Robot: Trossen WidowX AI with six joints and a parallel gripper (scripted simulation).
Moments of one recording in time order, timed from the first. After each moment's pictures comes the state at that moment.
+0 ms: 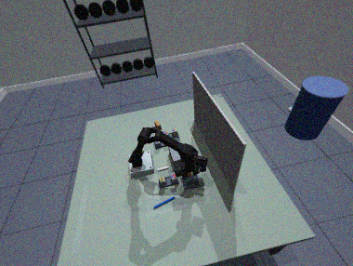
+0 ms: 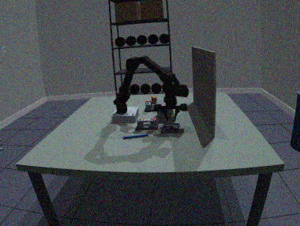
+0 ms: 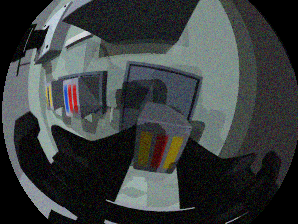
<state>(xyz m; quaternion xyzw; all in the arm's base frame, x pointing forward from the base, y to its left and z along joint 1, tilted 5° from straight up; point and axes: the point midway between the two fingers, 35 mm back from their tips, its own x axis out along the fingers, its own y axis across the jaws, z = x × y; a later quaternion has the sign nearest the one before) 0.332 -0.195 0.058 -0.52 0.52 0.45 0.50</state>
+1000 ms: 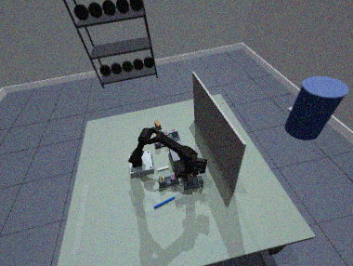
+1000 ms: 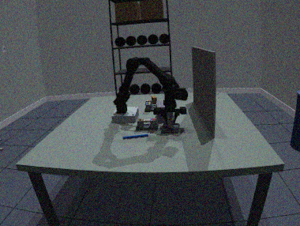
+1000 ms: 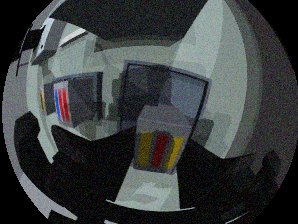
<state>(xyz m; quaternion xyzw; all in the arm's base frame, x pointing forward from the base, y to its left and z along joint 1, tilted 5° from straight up) 0.329 -0.195 0.038 -0.52 0.52 0.45 0.50</state>
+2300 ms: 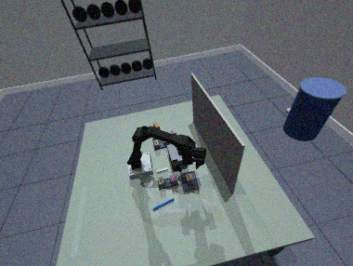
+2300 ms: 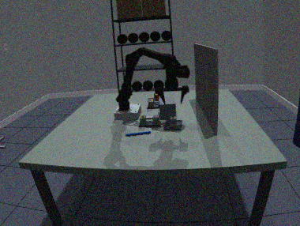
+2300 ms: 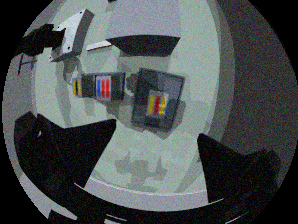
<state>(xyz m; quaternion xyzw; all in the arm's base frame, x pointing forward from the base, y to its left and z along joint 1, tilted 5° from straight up) 0.327 -0.187 0.143 -0.53 0.52 0.45 0.50</state>
